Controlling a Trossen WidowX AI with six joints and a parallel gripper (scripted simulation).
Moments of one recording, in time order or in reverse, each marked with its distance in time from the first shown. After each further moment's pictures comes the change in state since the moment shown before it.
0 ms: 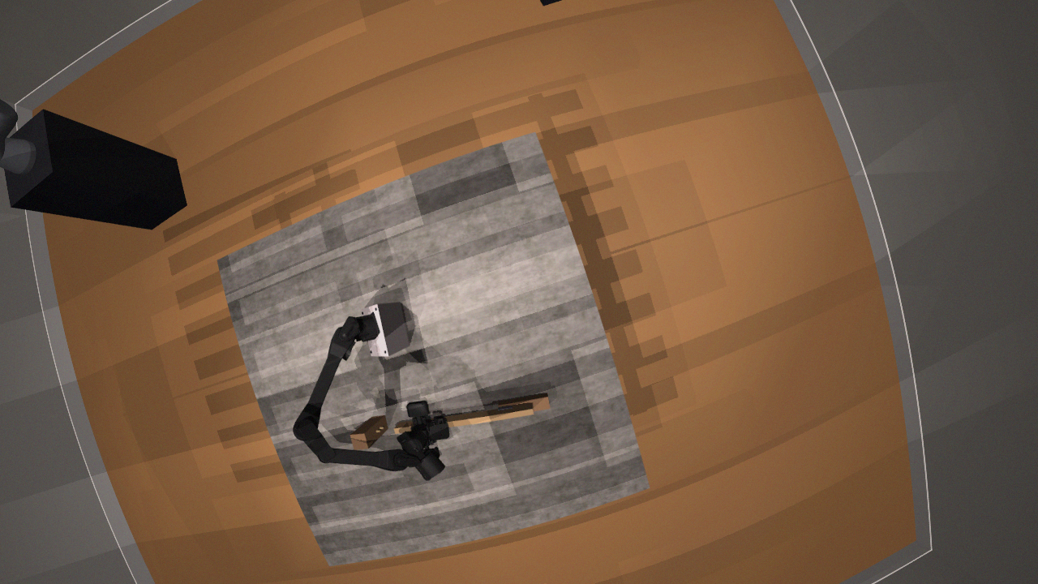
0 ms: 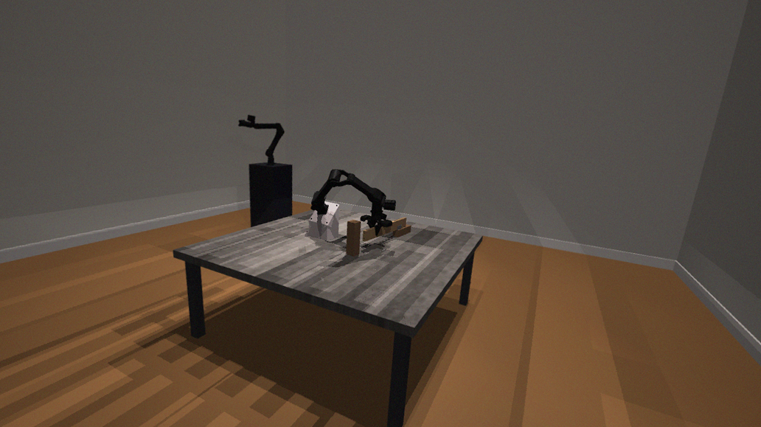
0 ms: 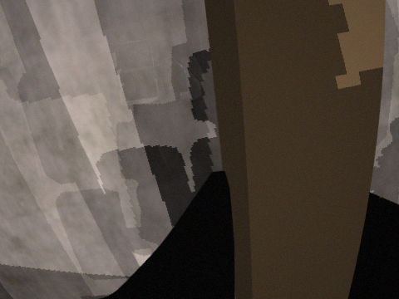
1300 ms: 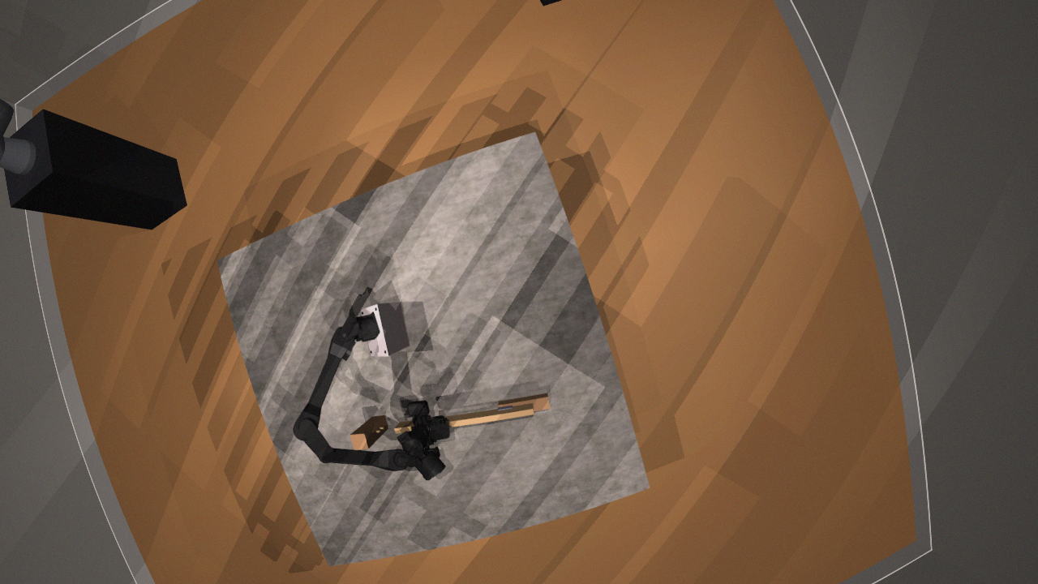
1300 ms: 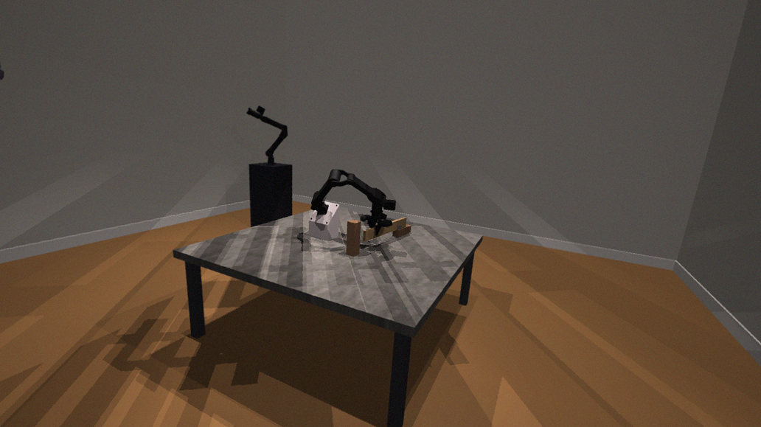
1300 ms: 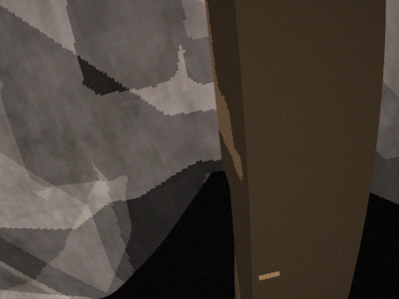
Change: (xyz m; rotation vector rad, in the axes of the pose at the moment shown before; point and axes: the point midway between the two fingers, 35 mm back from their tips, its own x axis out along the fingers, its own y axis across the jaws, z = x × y) arm 0.000 0.000 0.001 0.000 -0.001 -0.002
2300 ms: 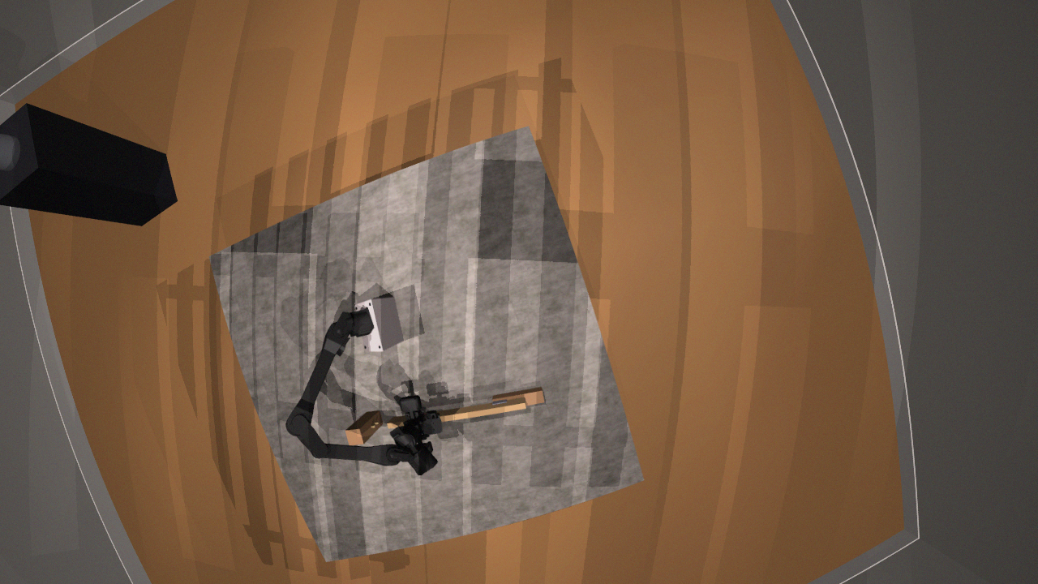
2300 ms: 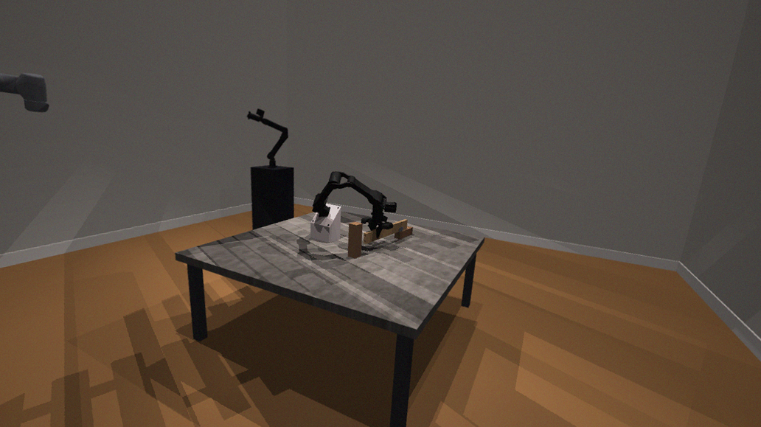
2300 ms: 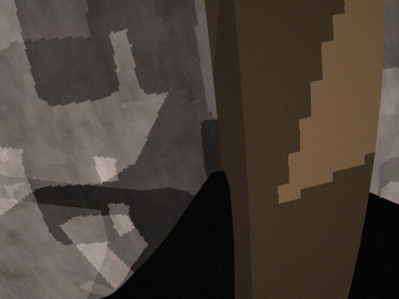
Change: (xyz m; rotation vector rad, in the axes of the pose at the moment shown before) arm 0.001 0.000 -0.008 0.000 -0.003 0.003
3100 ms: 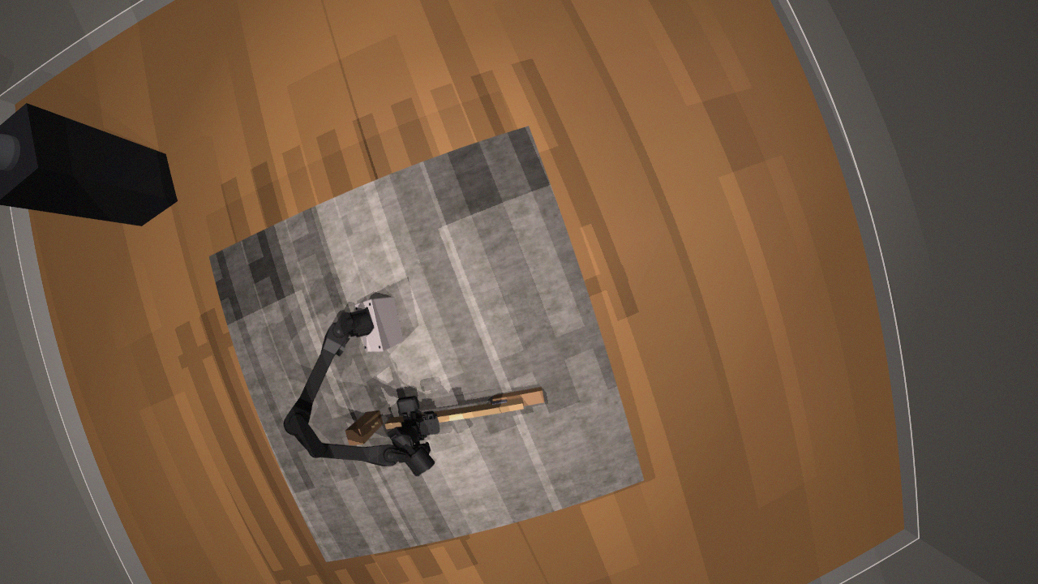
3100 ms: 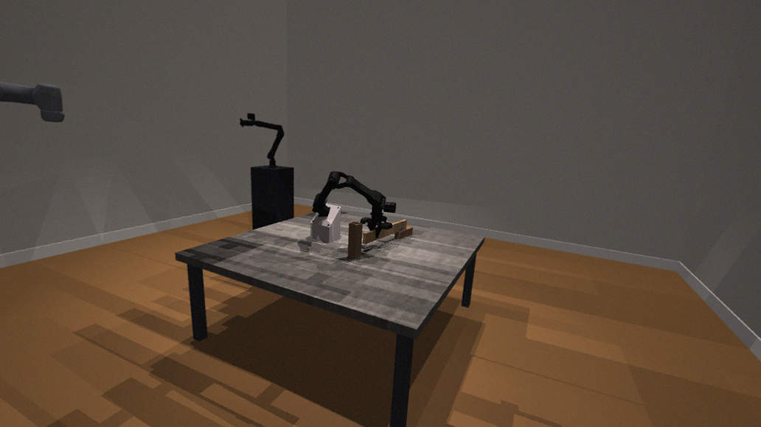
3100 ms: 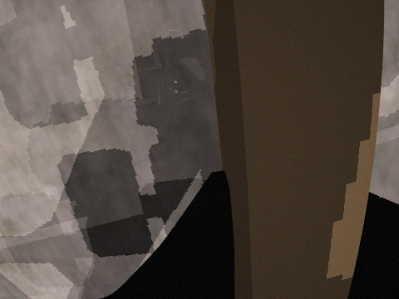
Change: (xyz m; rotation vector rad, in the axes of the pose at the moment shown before) arm -0.001 0.000 -0.008 0.000 0.002 0.000
